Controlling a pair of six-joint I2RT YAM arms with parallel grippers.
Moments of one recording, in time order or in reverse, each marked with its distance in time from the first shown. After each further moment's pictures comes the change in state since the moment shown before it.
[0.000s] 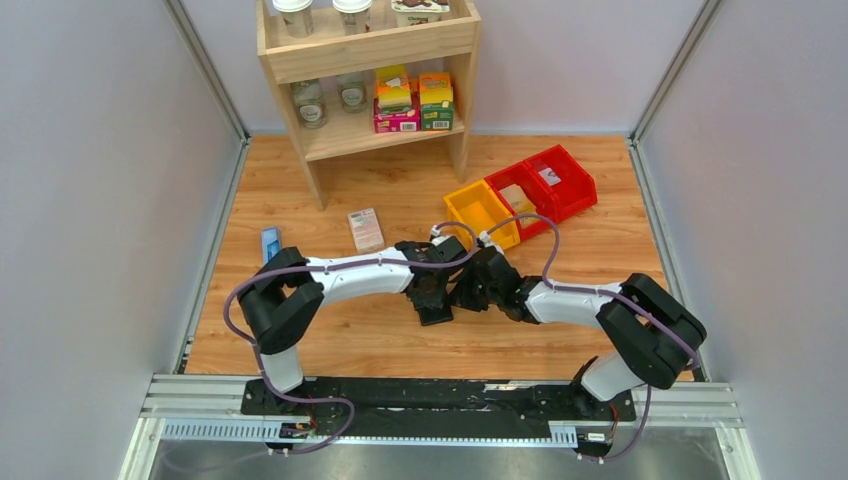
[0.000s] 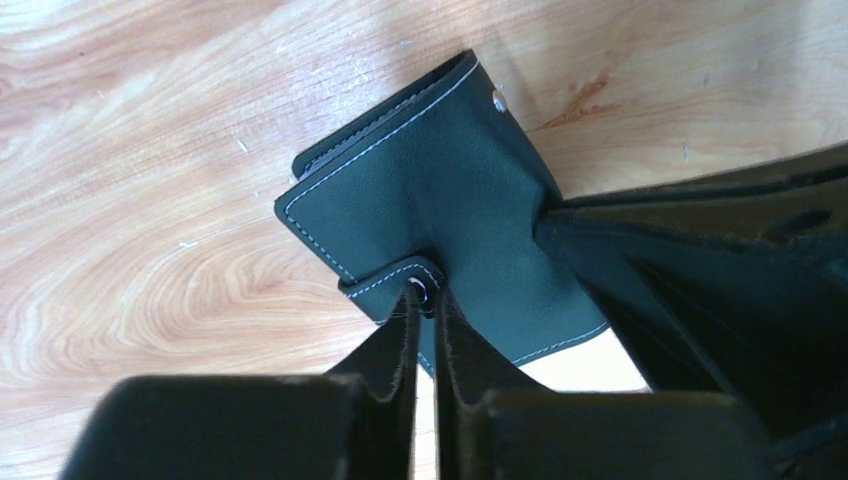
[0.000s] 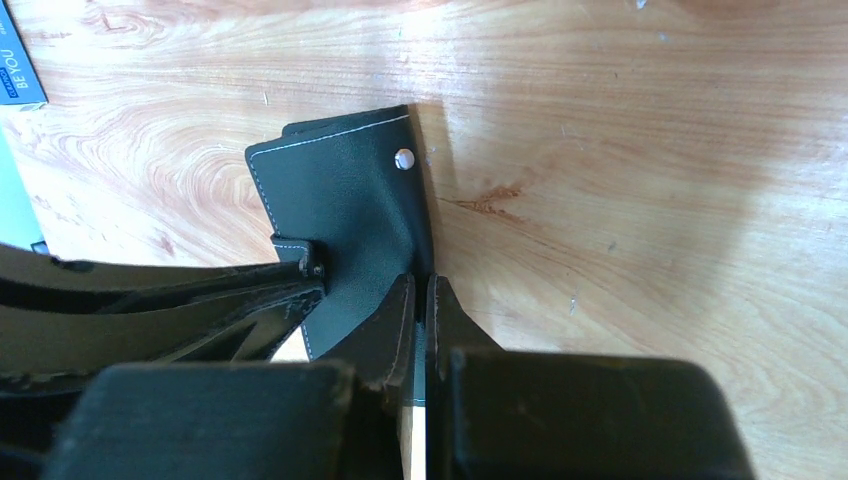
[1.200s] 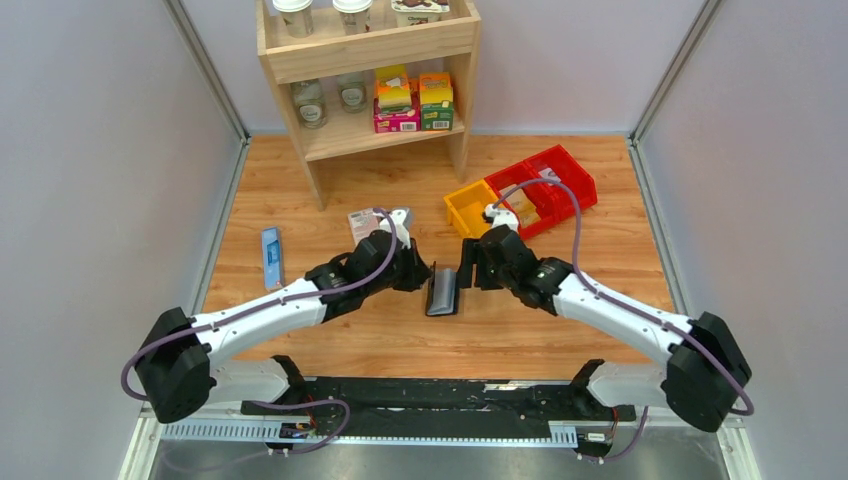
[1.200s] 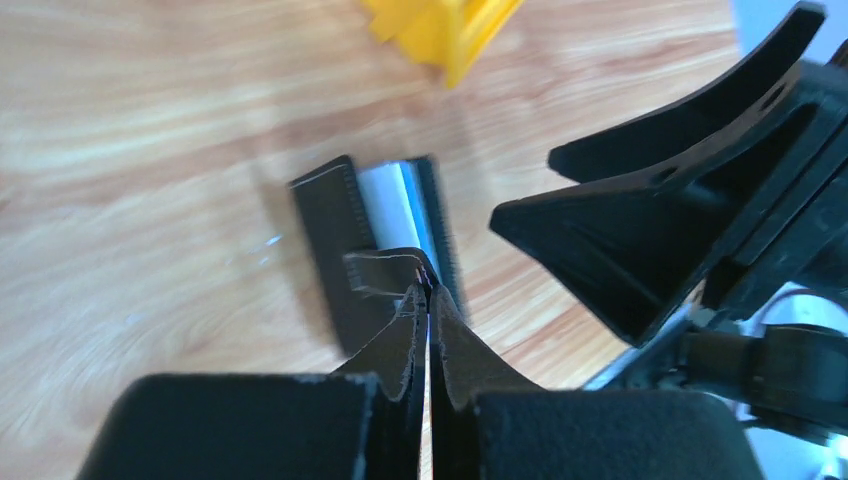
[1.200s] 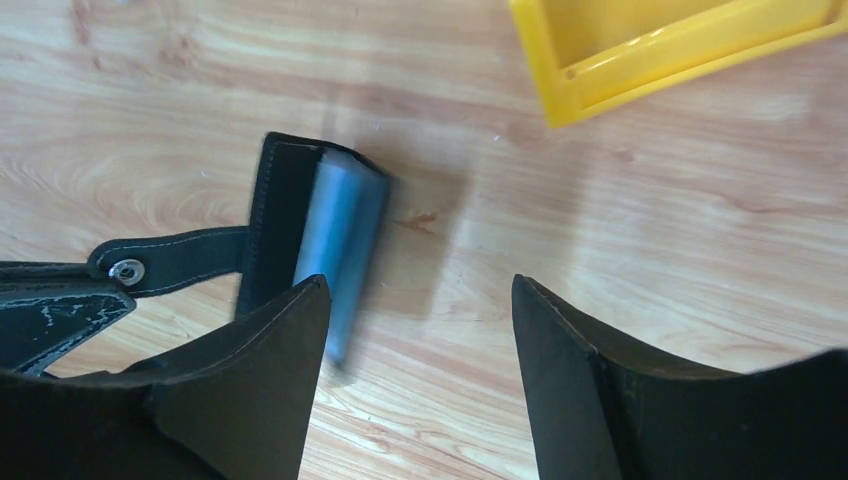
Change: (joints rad) left arm 0.118 -0.595 -0.460 0.537 0.128 -0.074; right arm 0.005 -0.224 0.215 -0.459 0.237 -0.324
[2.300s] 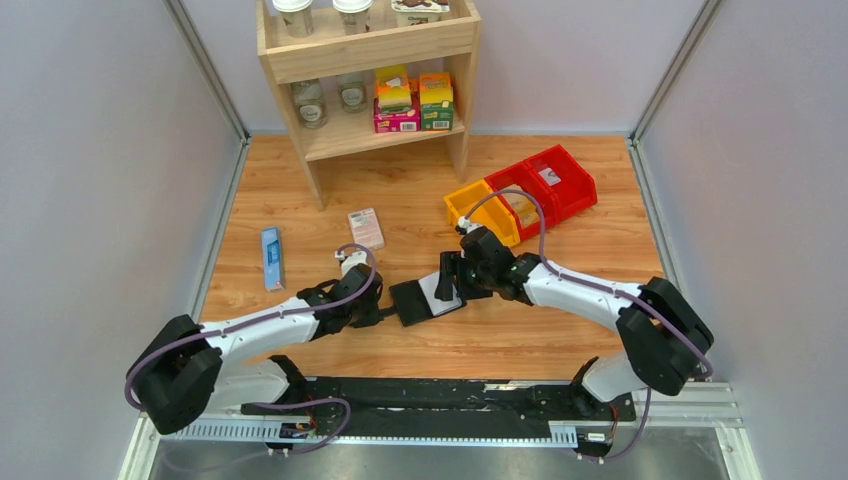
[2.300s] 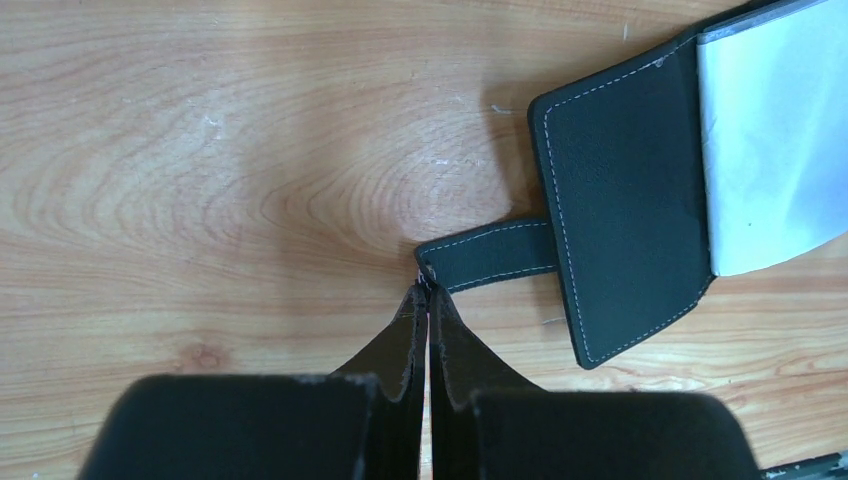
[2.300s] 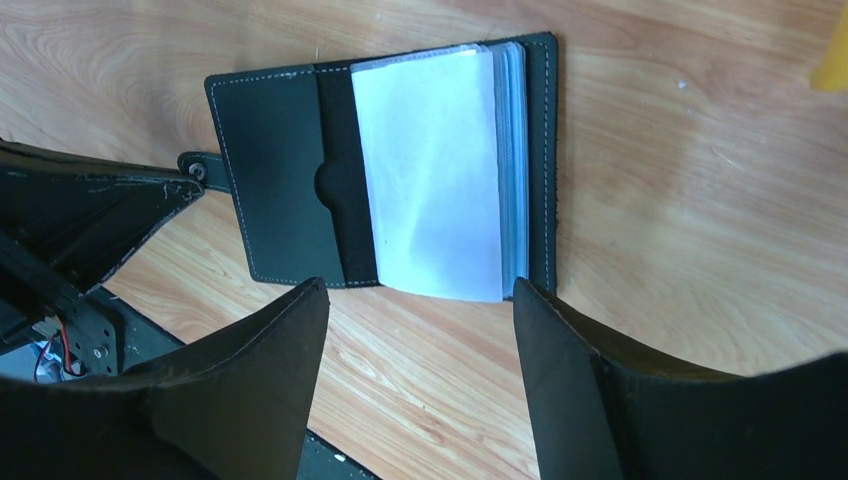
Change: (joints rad) left arm 0.099 -0.050 -0.280 -0.156 -0.108 -0.158; right arm 0.000 0.164 0.008 0.084 -0.259 0.010
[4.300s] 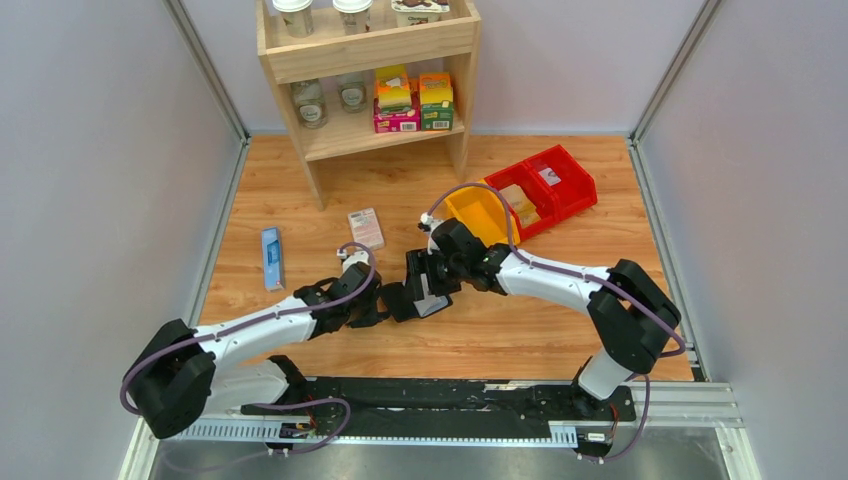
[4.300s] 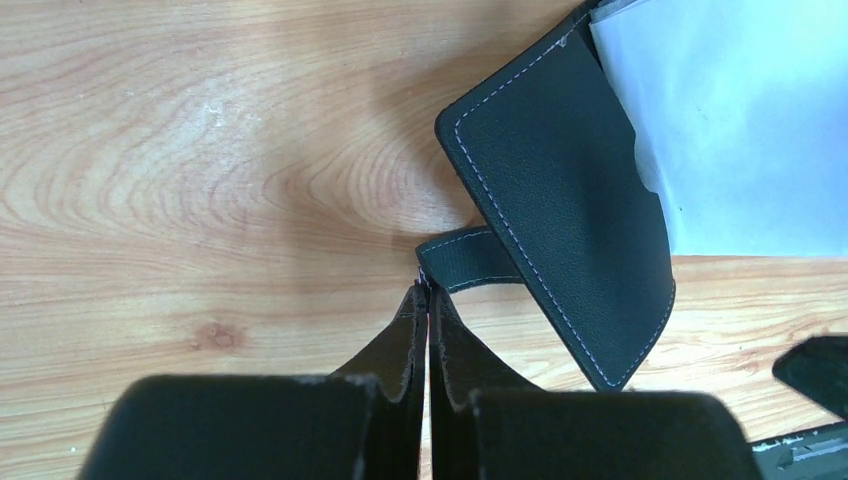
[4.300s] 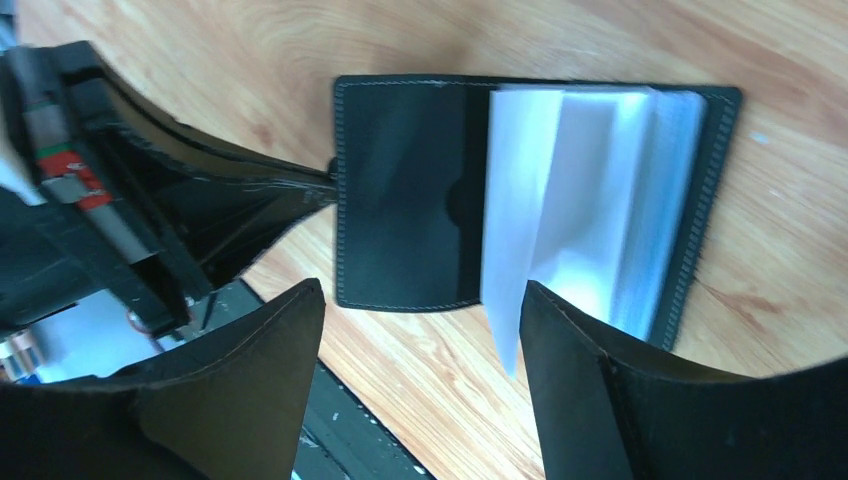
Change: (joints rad) left arm 0.000 -0.008 0.038 -0.079 0.031 0.059; right arm 0.080 0.179 0.192 0.029 -0.137 -0.034
